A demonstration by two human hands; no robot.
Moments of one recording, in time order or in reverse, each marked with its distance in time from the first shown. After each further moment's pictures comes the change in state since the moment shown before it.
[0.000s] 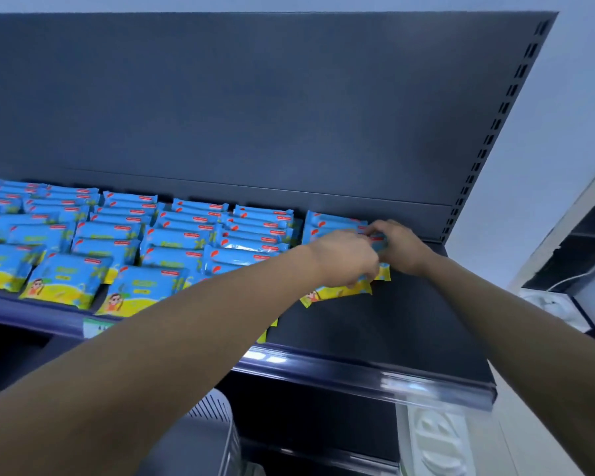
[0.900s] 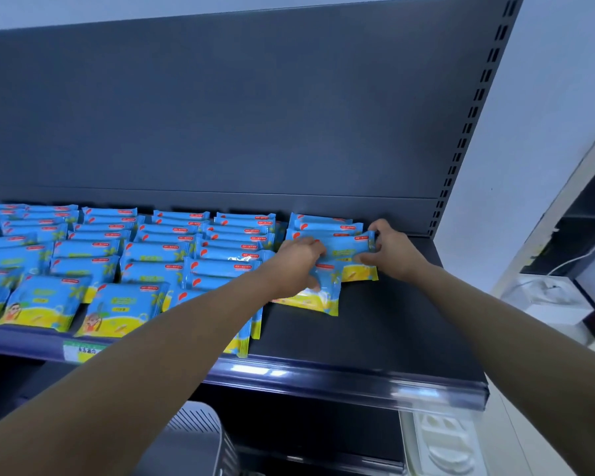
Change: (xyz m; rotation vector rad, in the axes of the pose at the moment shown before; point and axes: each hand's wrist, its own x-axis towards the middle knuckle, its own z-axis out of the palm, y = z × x) left_hand 0.001 -0.025 0.063 -0.552 0.101 -0.405; right_hand -0.010 0.022 0.005 0.230 0.052 0.146
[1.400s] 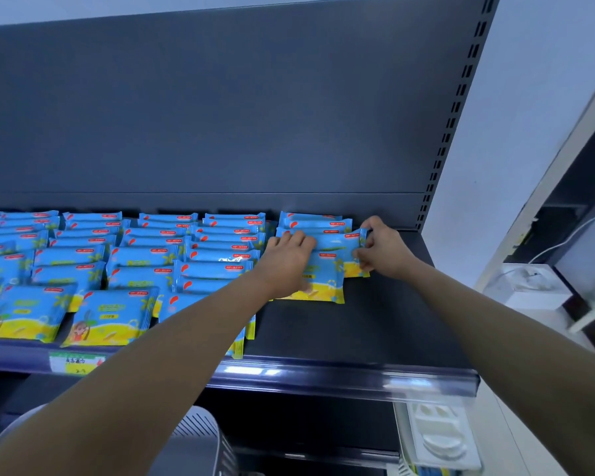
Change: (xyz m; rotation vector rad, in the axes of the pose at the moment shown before) left_hand 0.010 -0.011 0.017 0.259 0.077 0.030; right_hand -0.010 -0.008 0.003 0.188 0.021 0.089
